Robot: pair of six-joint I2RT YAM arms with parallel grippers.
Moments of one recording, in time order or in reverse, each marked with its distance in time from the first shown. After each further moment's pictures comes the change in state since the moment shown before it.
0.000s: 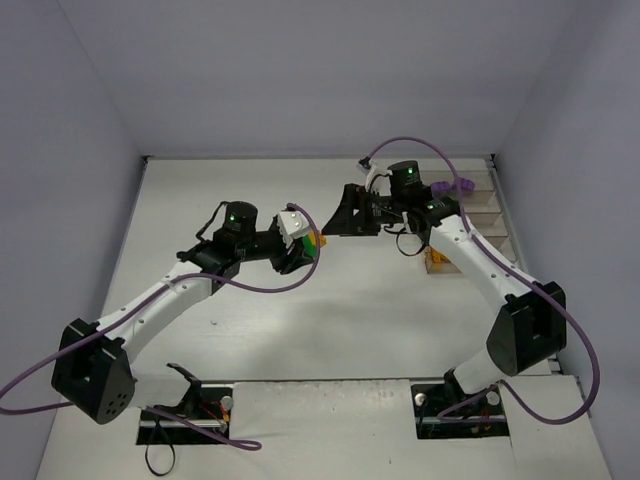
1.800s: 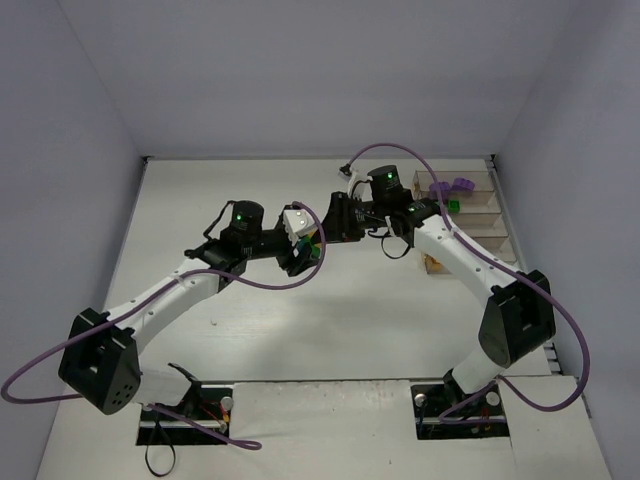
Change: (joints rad) left arm -0.021 0.053 0.006 0.064 0.000 -0.019; right arm 0.095 0.073 0.018 0.041 0.001 0.035
